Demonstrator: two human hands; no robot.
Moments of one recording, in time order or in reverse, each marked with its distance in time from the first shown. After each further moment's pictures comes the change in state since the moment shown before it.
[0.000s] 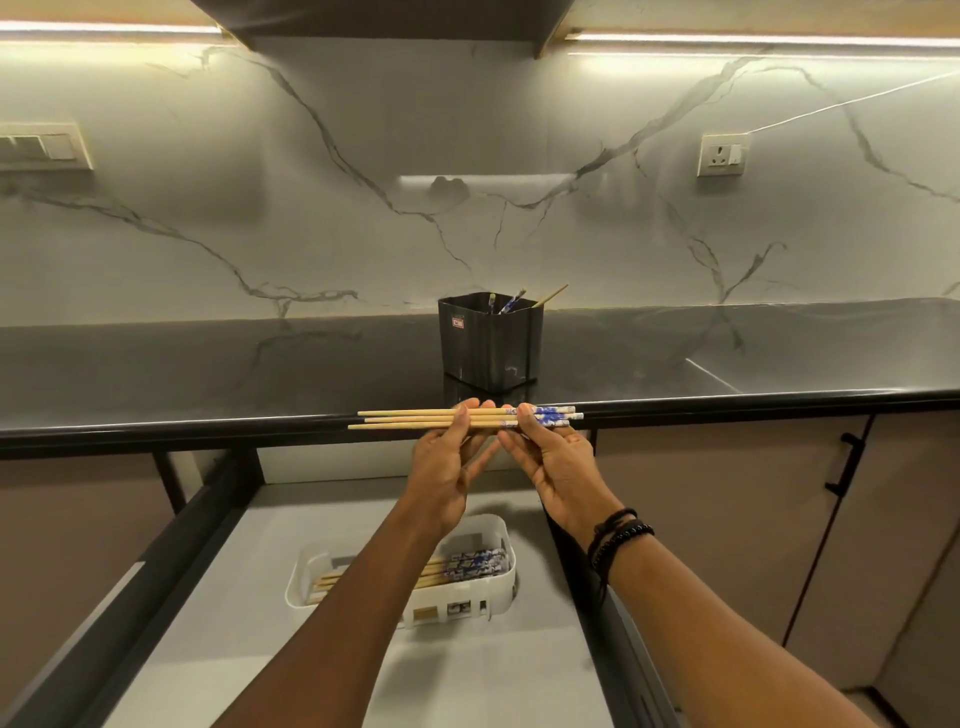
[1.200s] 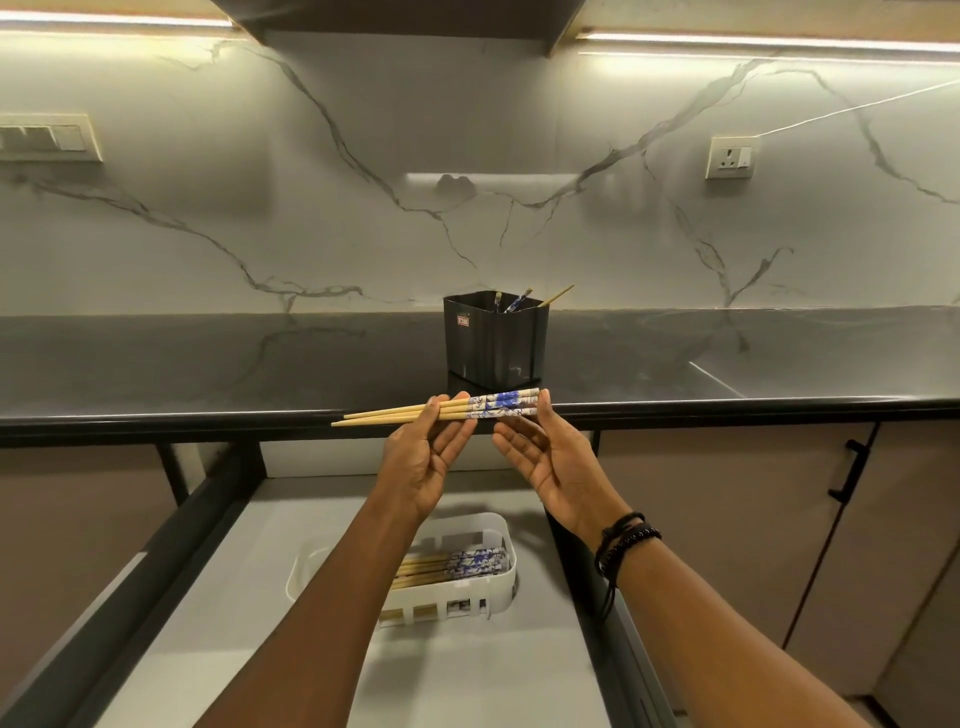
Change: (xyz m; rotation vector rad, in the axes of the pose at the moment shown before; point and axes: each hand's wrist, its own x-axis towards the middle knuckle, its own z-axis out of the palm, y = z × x) left_hand 0.002 0.022 -0.015 -0.198 0.081 0.022; right_hand -0.005 -0.004 0.004 -0.102 -0.119 0.014
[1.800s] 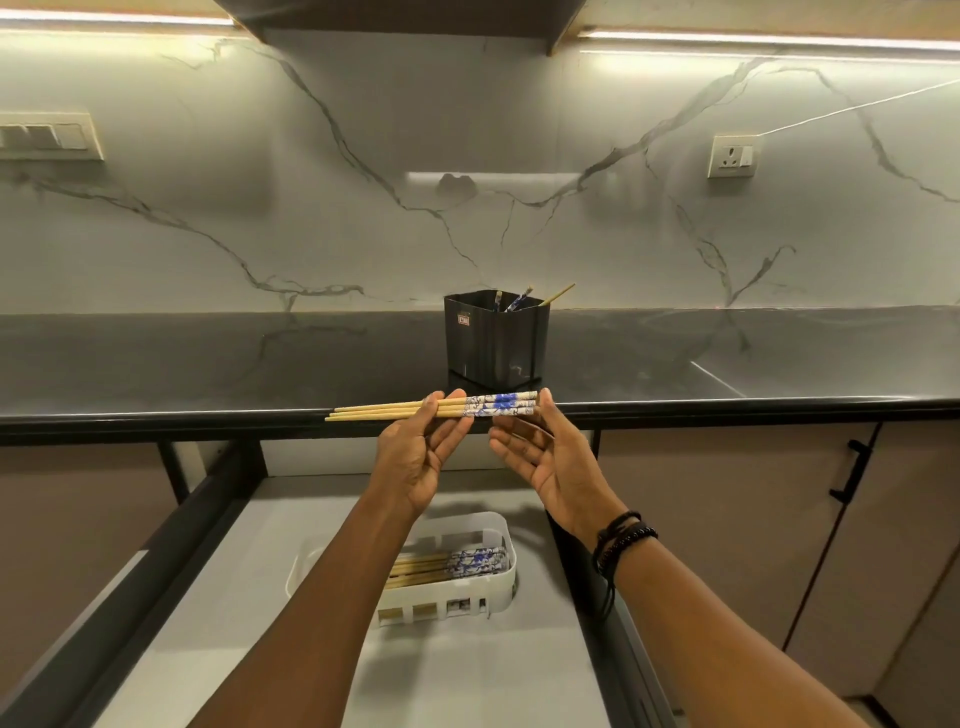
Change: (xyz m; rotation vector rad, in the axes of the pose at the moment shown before) left_hand -0.002 0.006 0.002 0.028 0.006 0.019; right_hand -0.002 0.000 0.004 -0.073 0.042 0.005
